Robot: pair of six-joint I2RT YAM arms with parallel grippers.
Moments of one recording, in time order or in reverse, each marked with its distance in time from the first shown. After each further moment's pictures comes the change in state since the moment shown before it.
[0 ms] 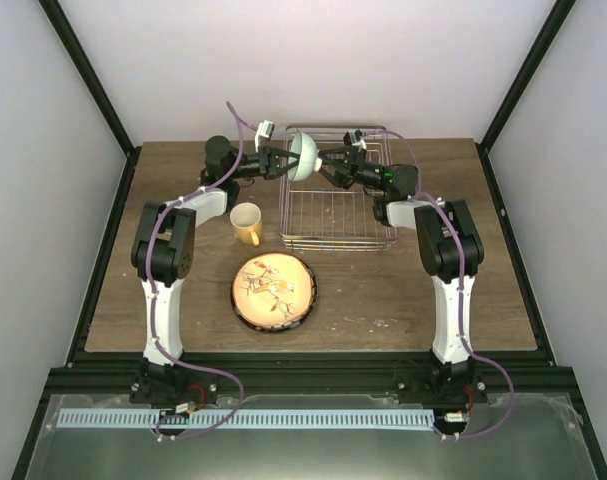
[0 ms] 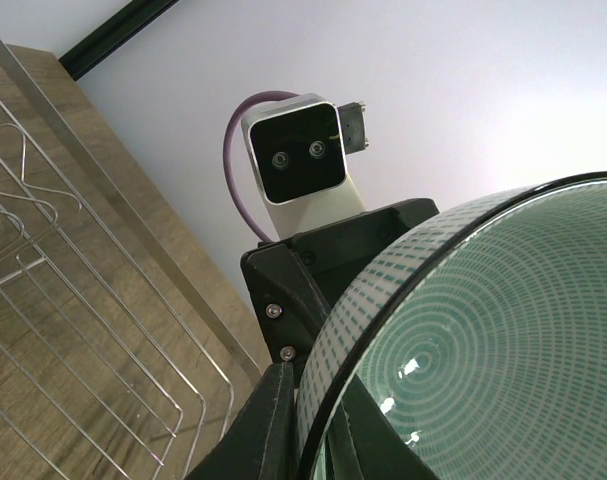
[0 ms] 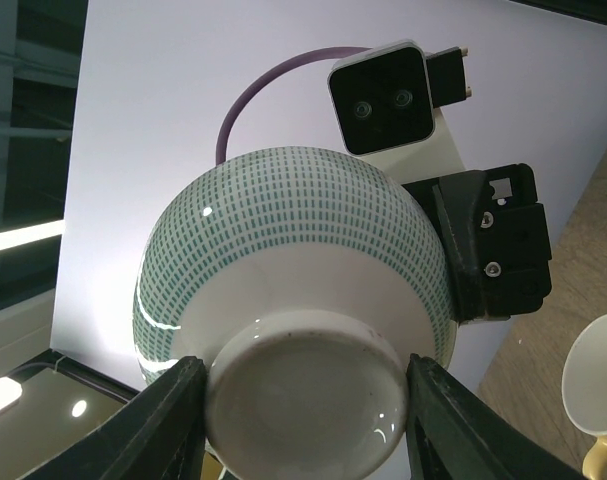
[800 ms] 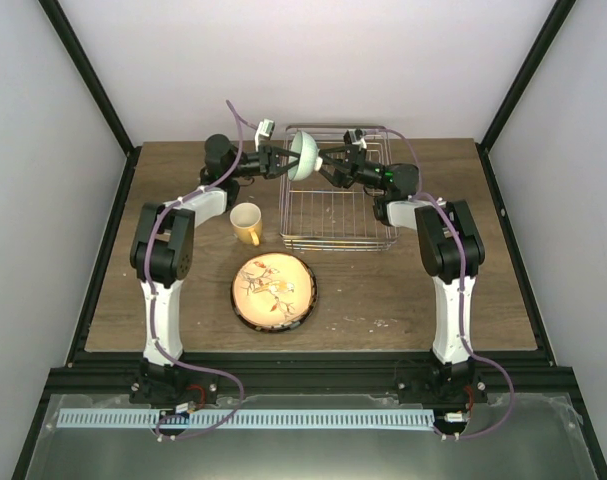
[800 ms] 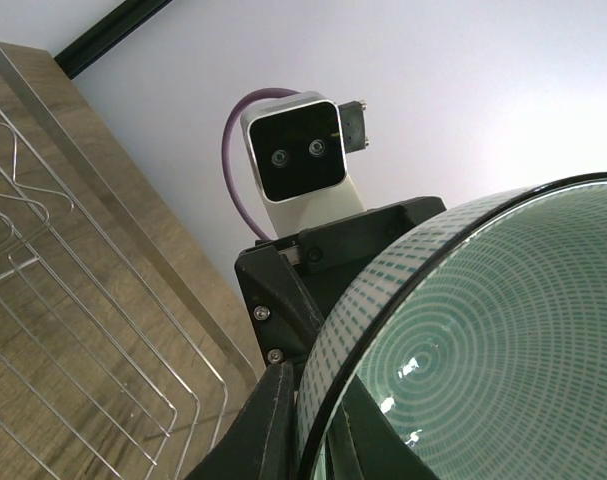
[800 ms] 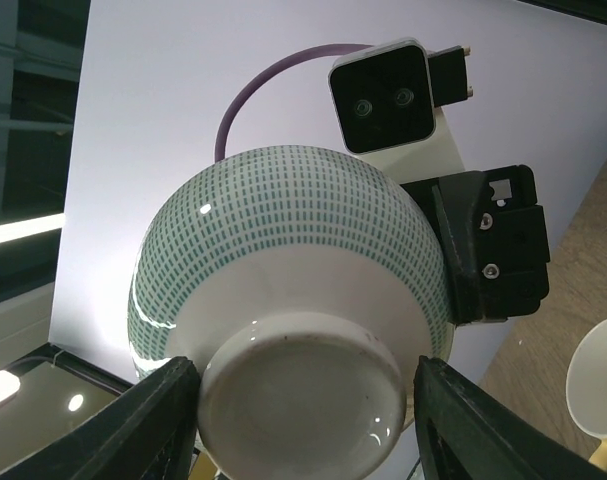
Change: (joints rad) left arm -0.002 -0.018 0.000 -0.023 0.002 0.008; right arm 0.000 -0.011 0.000 -0.001 -0.004 -0.014
